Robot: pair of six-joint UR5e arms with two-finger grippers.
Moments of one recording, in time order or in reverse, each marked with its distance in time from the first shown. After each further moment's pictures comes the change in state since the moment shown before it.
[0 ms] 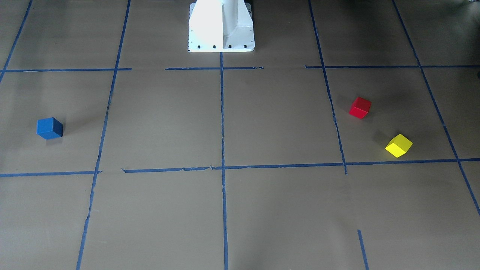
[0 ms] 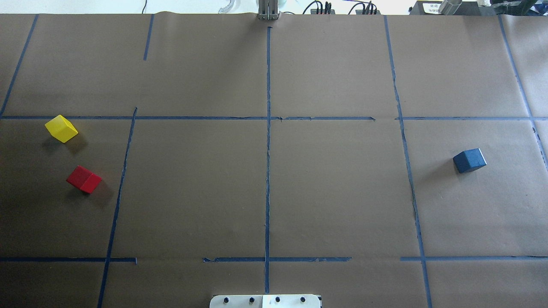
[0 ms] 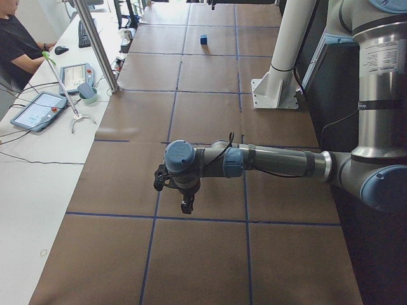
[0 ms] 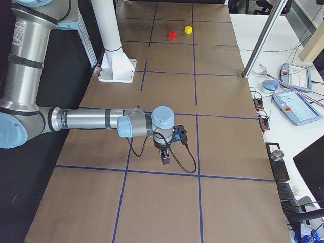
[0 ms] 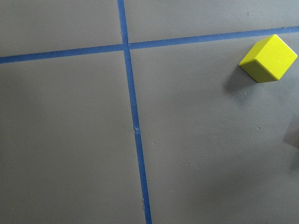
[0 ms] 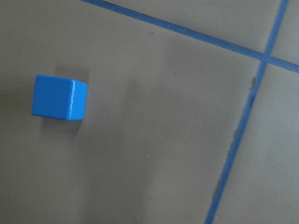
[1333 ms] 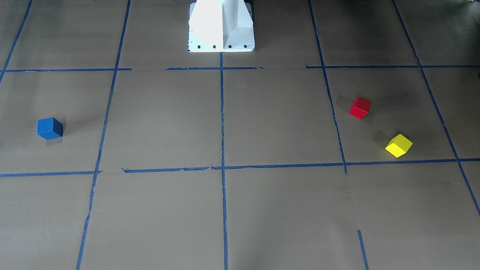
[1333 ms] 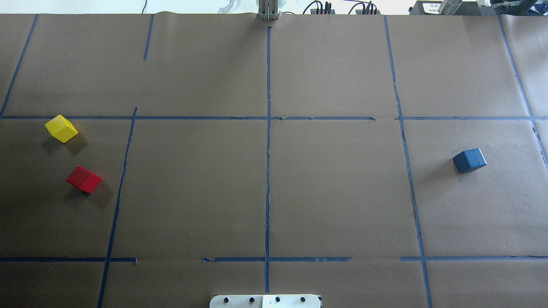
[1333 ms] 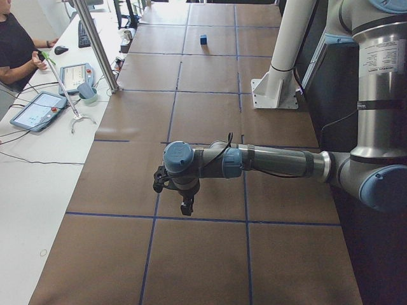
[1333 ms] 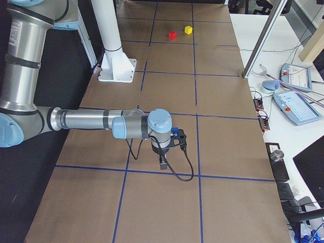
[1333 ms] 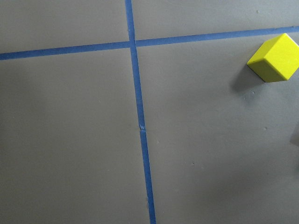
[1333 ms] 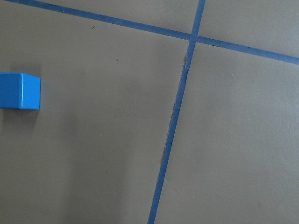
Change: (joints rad) left arm -0.001 -0.003 0.001 0.010 0.011 -0.002; right arm 0.225 -0.038 0.011 -0.180 -0.004 -0.191
